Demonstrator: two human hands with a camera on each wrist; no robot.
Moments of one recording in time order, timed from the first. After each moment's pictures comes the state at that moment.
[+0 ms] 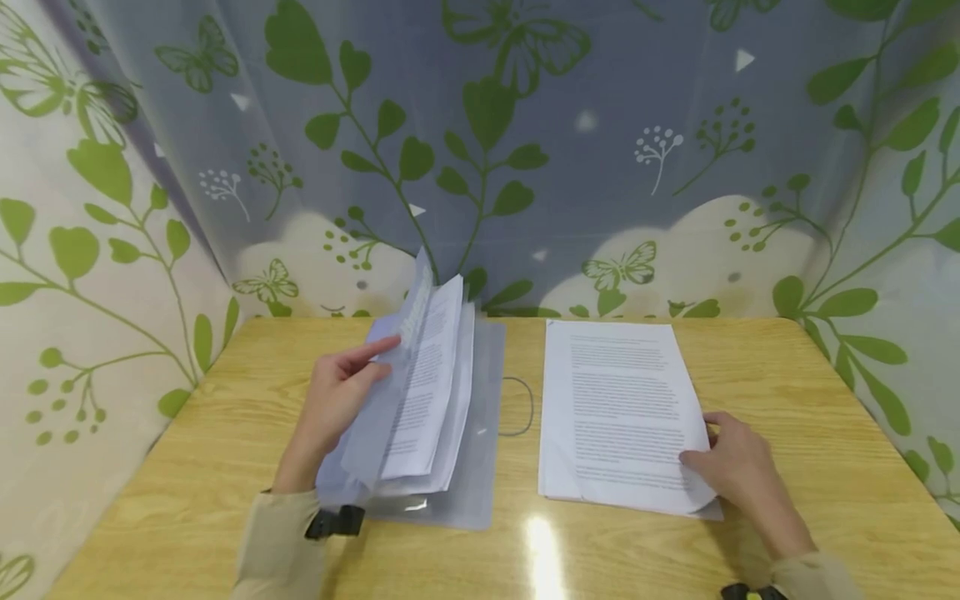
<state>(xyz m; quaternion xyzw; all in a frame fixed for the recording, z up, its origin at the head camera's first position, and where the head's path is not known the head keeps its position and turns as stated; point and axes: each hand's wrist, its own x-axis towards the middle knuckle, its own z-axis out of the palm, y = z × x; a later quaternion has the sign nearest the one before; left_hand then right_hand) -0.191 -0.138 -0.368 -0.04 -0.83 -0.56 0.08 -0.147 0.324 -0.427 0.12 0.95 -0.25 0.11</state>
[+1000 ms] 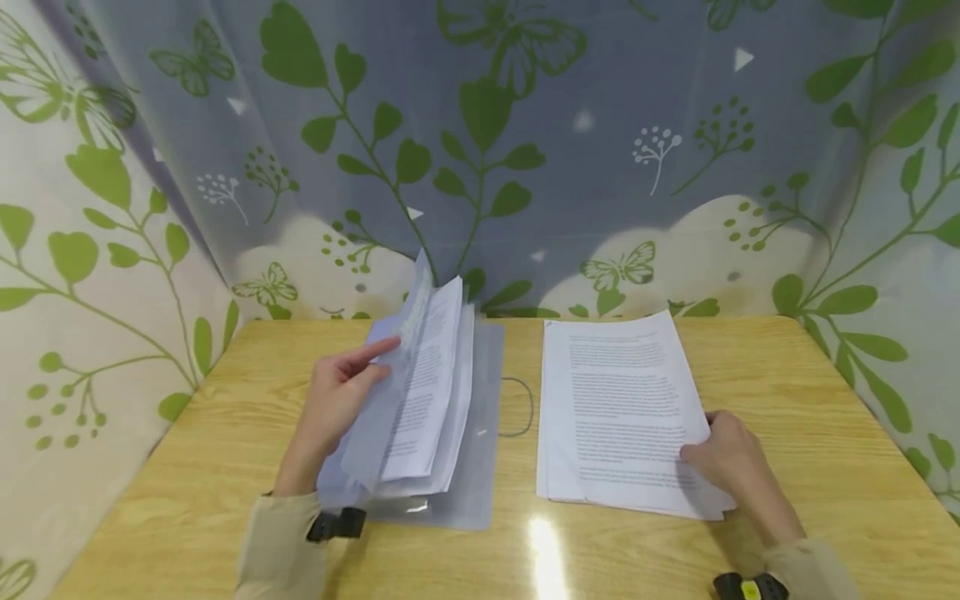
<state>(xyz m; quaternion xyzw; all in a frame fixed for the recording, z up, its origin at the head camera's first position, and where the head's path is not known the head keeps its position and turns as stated) -0.192 -0.137 -0.367 -0.03 -0.83 -0.56 0.08 -0.153 0.319 -0.424 0.14 0.93 -0.31 0.14</state>
